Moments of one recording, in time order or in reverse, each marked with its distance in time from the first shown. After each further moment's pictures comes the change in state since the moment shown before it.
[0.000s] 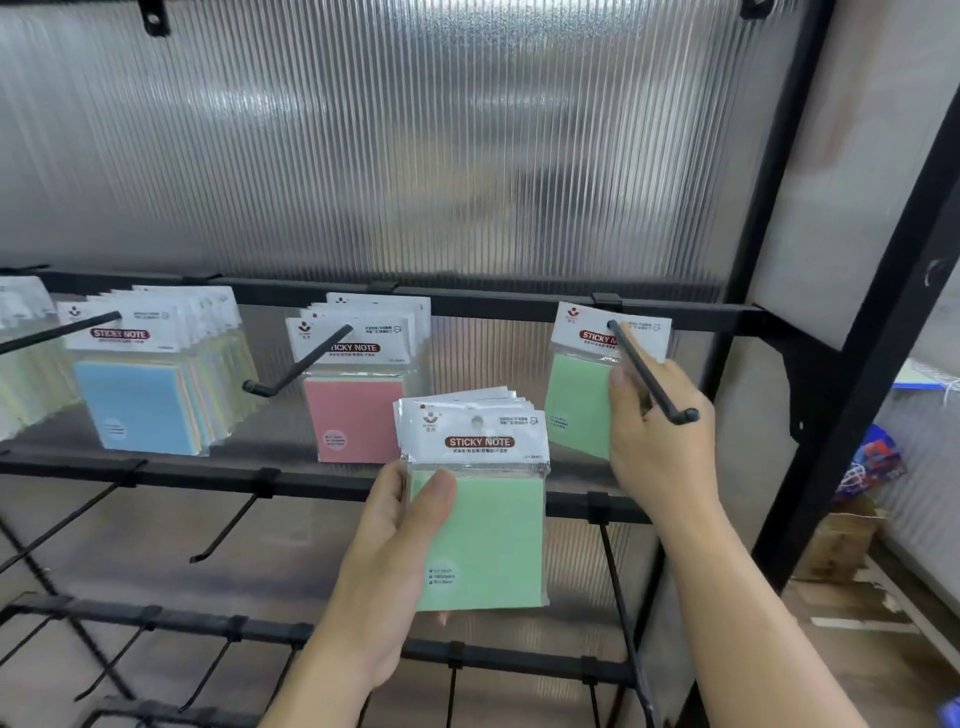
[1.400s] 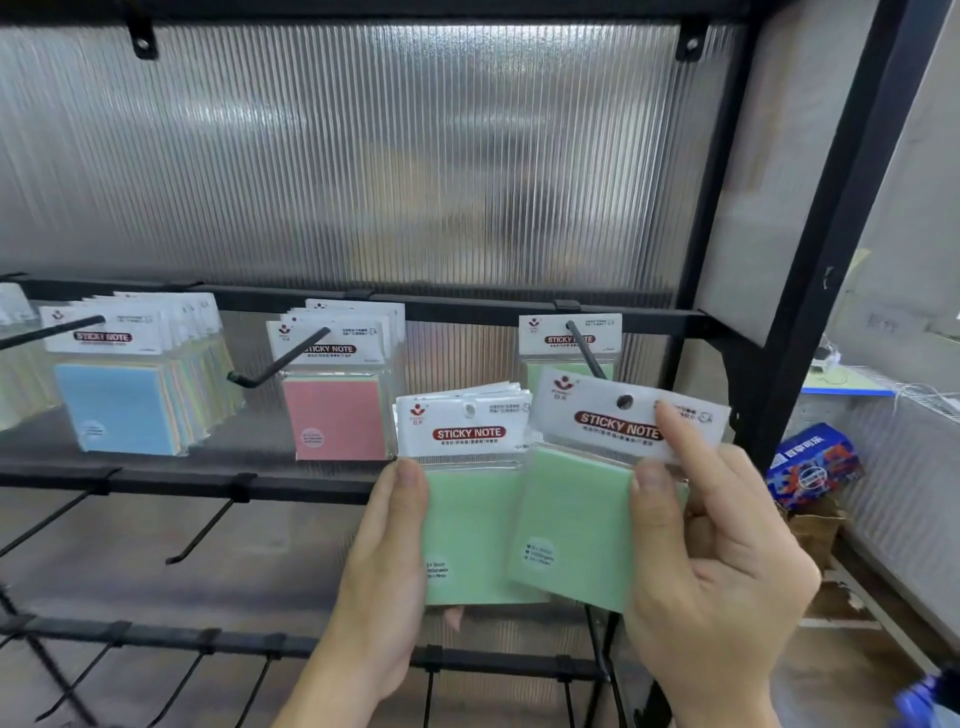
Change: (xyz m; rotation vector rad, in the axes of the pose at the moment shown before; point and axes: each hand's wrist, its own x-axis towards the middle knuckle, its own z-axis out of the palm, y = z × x) left_hand -0.020 -0.004 0.024 -0.007 -0.024 0.103; right_hand -0.092 -0.035 -0.044 0.191 0.340 -0.428
